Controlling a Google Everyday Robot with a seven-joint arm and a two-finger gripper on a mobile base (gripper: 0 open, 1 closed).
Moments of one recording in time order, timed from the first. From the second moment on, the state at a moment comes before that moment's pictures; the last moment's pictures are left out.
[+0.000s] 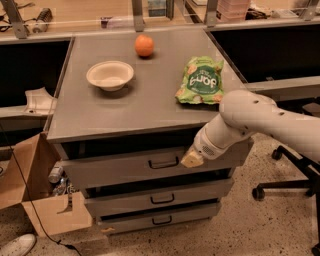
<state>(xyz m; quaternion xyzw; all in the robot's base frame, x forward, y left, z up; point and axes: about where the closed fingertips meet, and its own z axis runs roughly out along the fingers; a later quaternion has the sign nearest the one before) 0.534 -0.106 0.679 -0.51 0.83 0.14 0.19</state>
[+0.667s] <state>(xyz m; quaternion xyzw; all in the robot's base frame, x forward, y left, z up) 0.534 -0.106 0.679 -0.51 0.83 0.14 0.19</state>
